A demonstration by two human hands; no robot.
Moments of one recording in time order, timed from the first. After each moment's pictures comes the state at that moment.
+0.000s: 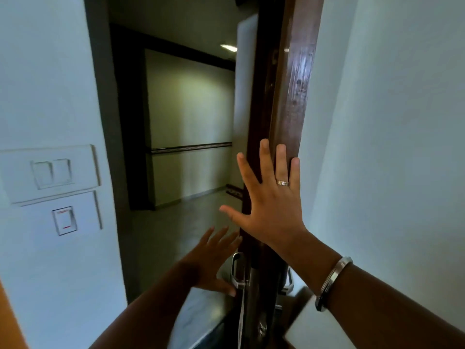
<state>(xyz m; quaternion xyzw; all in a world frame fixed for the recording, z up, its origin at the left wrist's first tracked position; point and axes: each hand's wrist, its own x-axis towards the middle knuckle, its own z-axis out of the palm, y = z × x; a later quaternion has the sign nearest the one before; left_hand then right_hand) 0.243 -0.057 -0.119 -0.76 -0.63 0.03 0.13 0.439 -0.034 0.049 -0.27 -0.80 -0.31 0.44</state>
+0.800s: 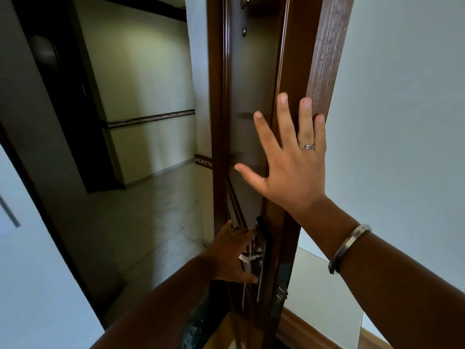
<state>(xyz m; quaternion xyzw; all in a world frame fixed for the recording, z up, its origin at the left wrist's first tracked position) 0.360 0.003 -0.161 -0.82 -0.56 -0.11 0.02 0.521 0.035 0.042 -0.33 -0.71 -0.41 0.46</state>
